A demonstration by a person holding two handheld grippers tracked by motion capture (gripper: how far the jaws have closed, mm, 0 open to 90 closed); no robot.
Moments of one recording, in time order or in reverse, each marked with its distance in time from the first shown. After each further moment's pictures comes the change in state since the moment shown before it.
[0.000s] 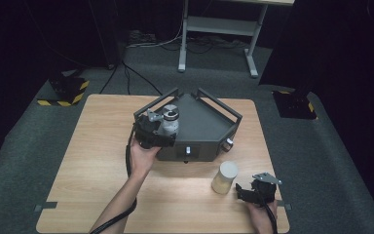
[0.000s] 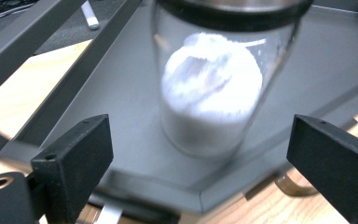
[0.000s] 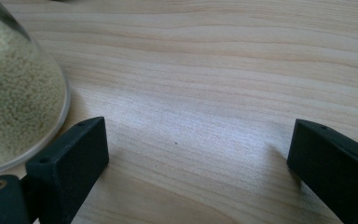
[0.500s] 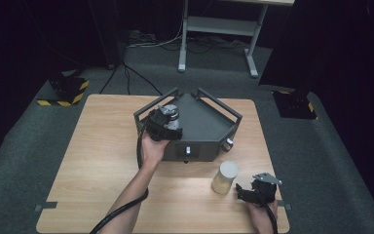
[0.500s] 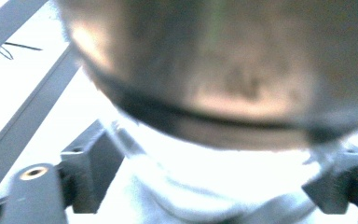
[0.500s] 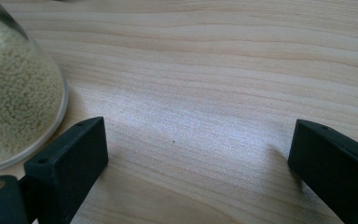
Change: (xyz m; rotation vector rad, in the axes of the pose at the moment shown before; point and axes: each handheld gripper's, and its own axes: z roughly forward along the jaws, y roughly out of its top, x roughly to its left) left arm -0.011 0.028 0.041 0.052 0.014 0.008; right arm -0.002 -0.001 -0.001 0.001 -0.002 0.000
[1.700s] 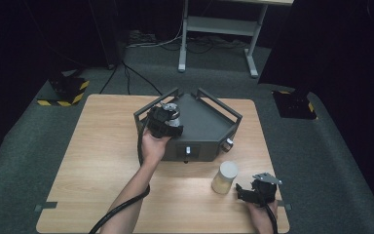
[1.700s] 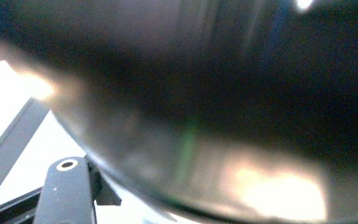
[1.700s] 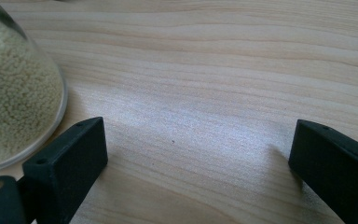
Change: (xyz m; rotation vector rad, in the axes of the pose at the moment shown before) left arm 0.003 0.017 0.005 0.028 -0.028 -0.003; right arm 0.000 0.000 0.000 0.001 -0.002 0.002
